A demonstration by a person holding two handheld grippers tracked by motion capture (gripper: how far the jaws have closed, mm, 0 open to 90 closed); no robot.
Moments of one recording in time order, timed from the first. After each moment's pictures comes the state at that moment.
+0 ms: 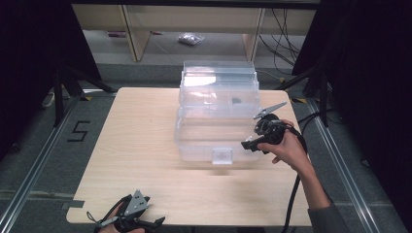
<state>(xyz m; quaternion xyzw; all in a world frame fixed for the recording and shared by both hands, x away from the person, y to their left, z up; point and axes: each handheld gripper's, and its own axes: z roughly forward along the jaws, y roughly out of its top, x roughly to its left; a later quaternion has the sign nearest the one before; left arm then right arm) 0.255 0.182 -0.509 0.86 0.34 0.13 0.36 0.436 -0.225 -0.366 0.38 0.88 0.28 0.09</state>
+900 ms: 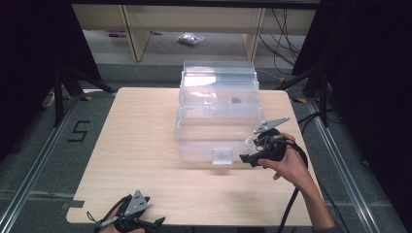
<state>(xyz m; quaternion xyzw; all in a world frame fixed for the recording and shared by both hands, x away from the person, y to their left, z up) 0.255 0.182 -0.509 0.86 0.34 0.13 0.36 0.398 -0.223 -0.380 0.34 0.88 0.32 0.10</state>
